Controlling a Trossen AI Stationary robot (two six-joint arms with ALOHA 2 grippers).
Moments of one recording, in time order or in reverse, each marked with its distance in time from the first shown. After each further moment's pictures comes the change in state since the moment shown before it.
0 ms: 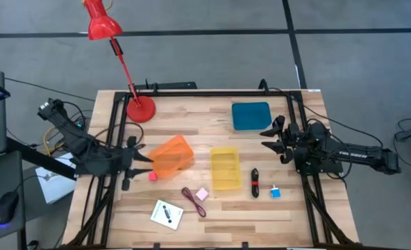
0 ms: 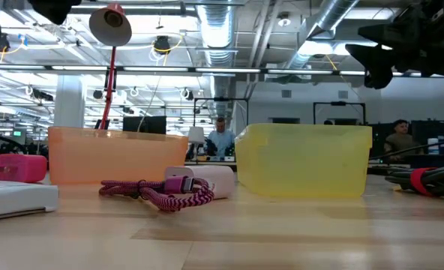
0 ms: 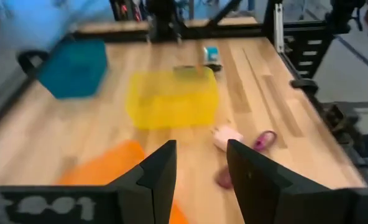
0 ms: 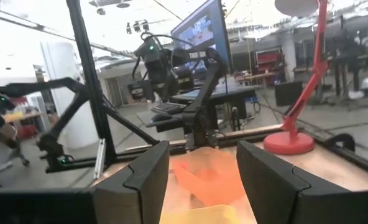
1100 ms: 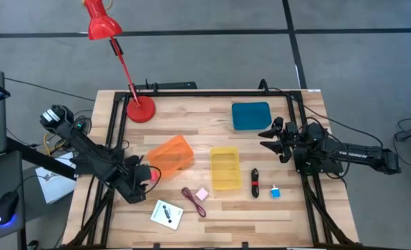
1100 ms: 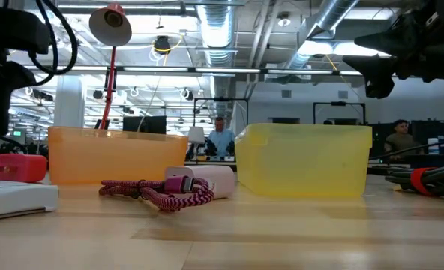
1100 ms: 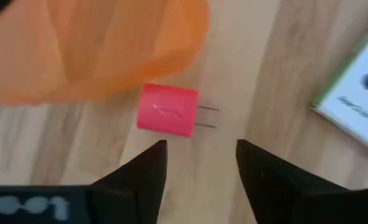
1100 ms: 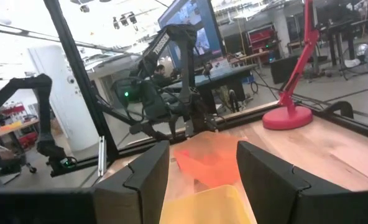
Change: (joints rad) left arm -0.007 0.525 0.000 -0.332 0.294 -0.636; right arm 0.000 0.000 0.000 -0.071 0.025 0.113
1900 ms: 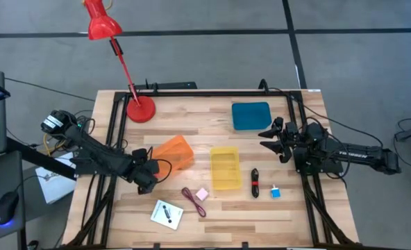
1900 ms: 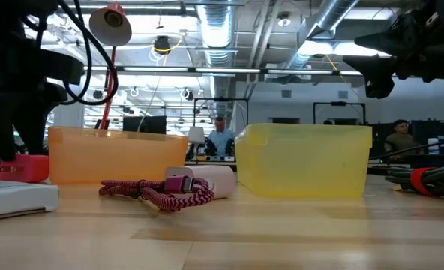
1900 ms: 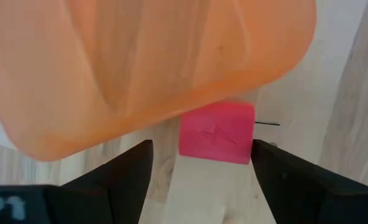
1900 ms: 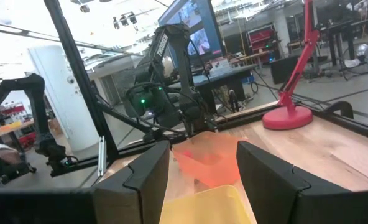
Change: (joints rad) left arm 0.243 0.093 0.000 0.001 0.094 0.316; right arm 0.000 0.000 0.000 0.000 0.000 -0.002
